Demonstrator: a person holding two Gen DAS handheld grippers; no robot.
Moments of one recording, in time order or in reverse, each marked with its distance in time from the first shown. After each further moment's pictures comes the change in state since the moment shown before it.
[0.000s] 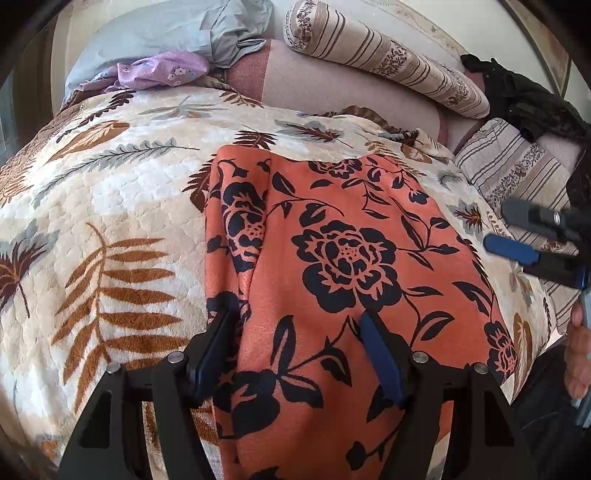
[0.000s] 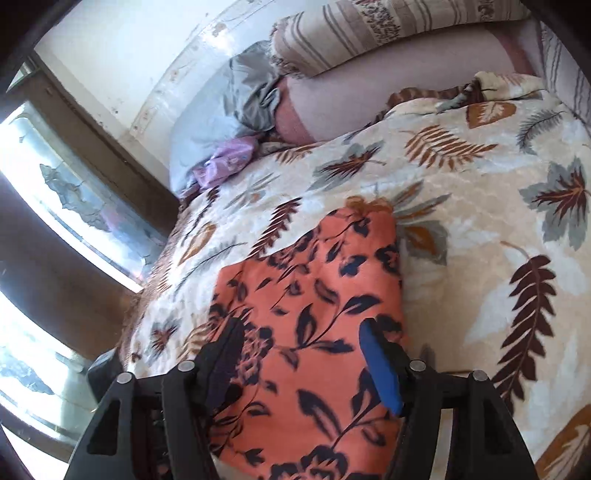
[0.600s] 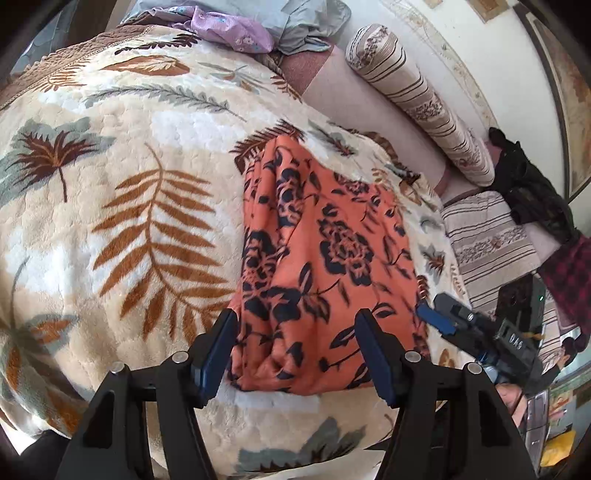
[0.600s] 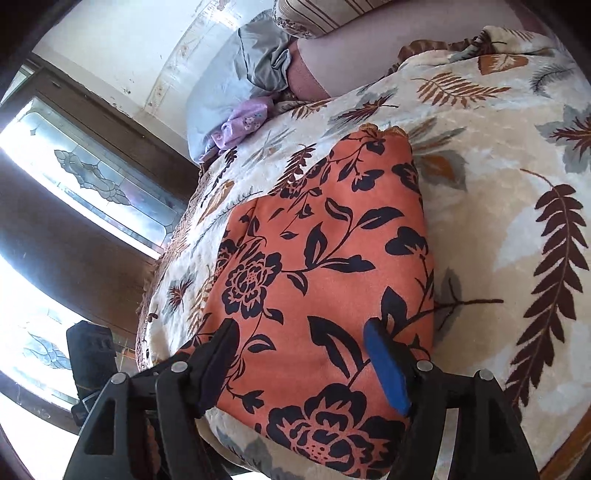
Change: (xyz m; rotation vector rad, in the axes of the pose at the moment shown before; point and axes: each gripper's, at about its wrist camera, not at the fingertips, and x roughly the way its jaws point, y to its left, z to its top) left arm -0.063 0.037 -0.016 -0.365 0.027 -0.175; right arm 0.000 -0.020 -0.032 0.030 0.047 0.065
